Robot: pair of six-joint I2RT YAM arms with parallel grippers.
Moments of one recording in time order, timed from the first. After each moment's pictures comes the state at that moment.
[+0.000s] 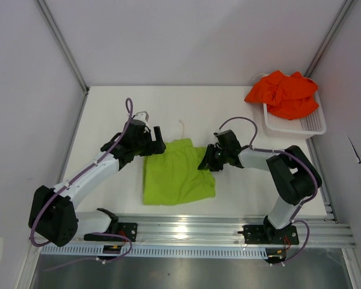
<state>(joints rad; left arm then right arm) -0.46 1.24 0.89 -0.37 -0.05 -0.50 0.55 1.72 0.79 0.01 -0.39 0.77</state>
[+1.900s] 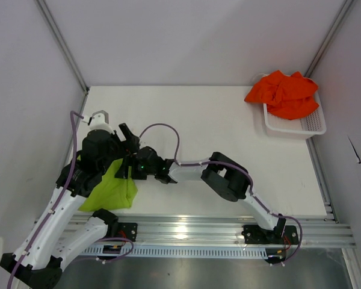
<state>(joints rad) -0.43 0.76 0.96 -0.66 -0.30 -0.55 1.12 2.35 1.61 0.24 -0.13 1.03</state>
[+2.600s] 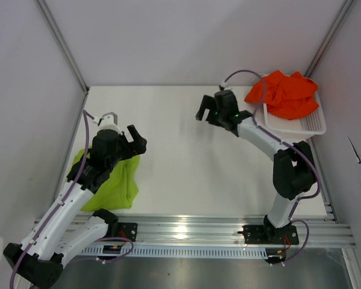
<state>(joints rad) -0.43 0.81 0.88 -0.57 -0.24 -0.57 0.51 1.78 1.37 -0.21 0.08 0.63</state>
